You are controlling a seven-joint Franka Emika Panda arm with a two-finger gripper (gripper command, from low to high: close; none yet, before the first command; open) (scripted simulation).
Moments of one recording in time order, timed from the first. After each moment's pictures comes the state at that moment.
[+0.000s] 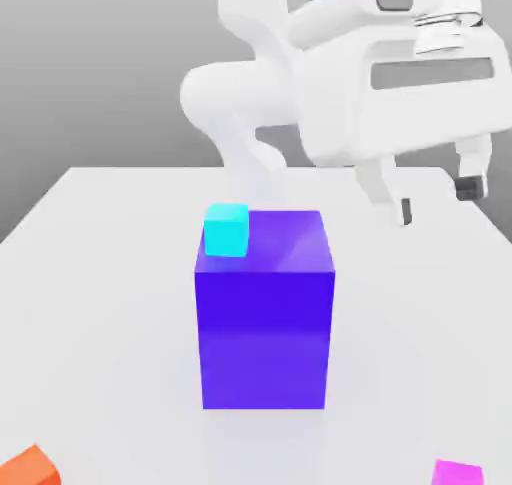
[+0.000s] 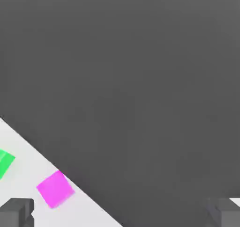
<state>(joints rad) 0.33 -0.05 -0.08 -2.21 0.17 2.46 0.11</state>
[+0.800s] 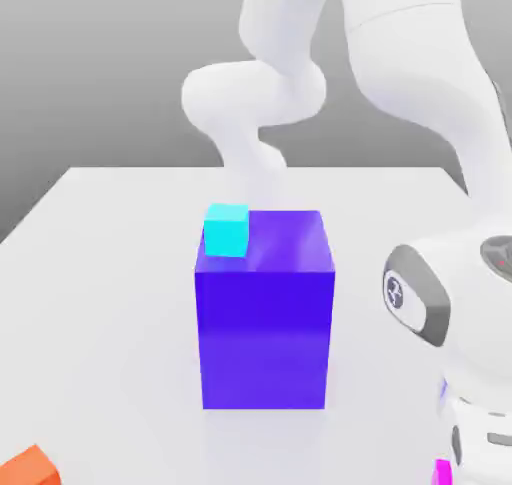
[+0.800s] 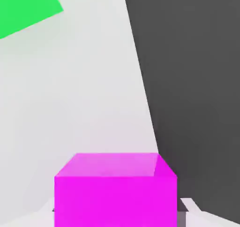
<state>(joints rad) 0.42 0.59 -0.02 -2.12 0.02 2.71 -0.19</state>
